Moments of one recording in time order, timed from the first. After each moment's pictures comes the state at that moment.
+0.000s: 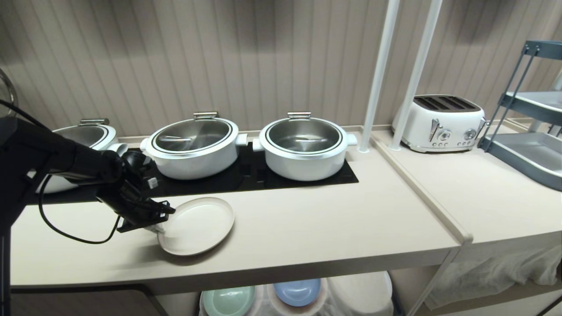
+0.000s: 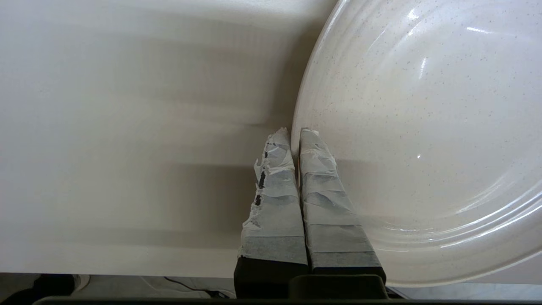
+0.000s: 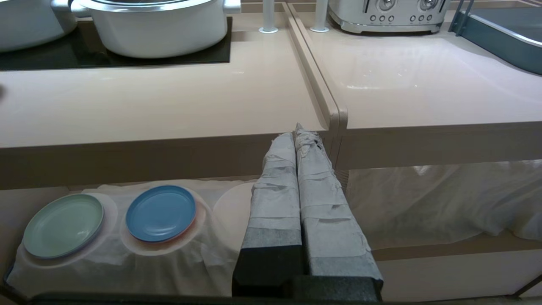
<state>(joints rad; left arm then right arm) 0.11 2.24 -1.44 0.50 -0.07 -0.17 0.00 0.00 0.00 0.00 0.00 0.00</state>
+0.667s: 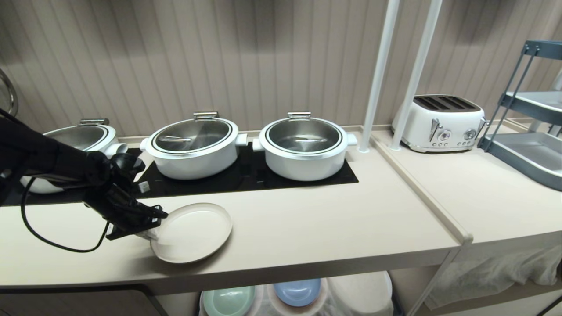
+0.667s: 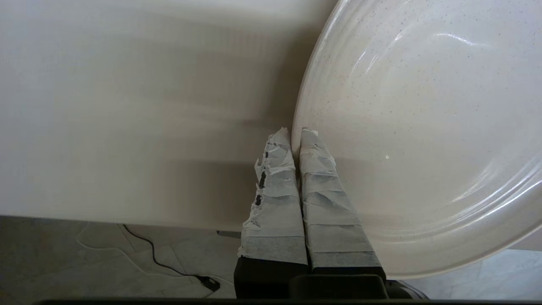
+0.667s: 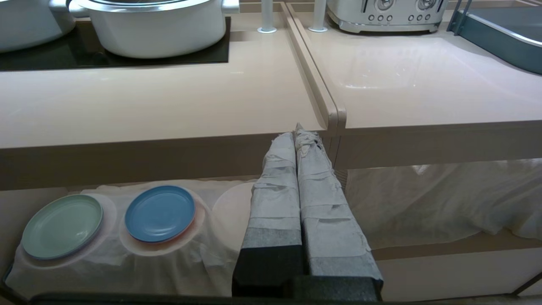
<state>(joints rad) 0.12 2.15 -1.32 0.50 -0.09 -0.19 0.00 0.00 0.00 0.00 0.00 0.00</state>
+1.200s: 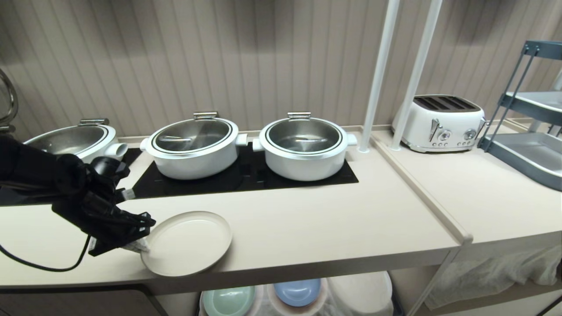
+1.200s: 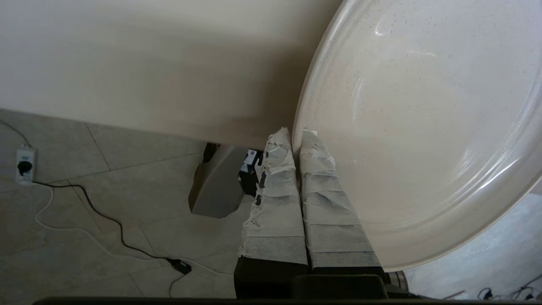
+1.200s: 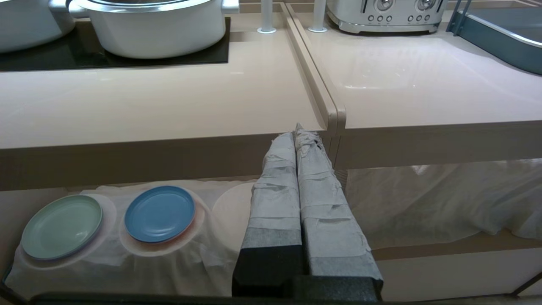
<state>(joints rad) 0.13 1.97 -1.13 0.50 -0.15 -0.27 0.00 0.00 0.00 0.00 0.00 0.00</state>
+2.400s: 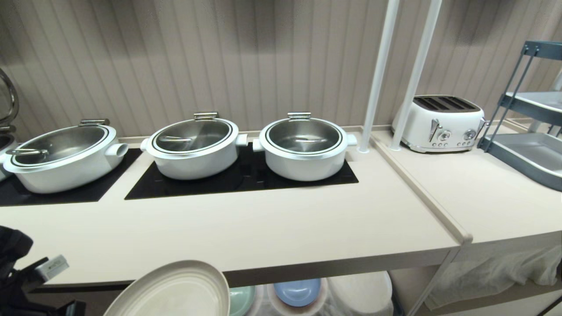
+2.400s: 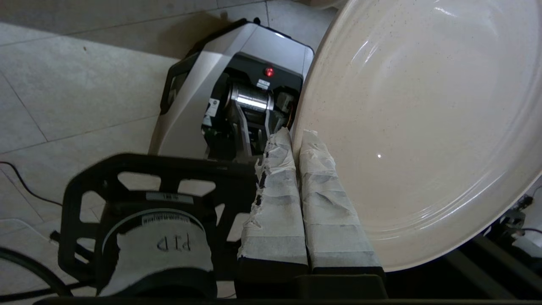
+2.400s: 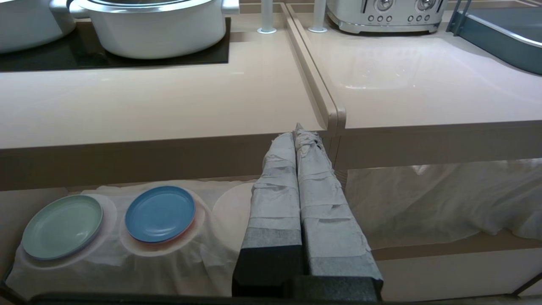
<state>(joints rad) 0.18 1.26 -0.54 0.58 -0.32 -0.26 0.00 0.00 0.00 0.00 0.00 0.00</state>
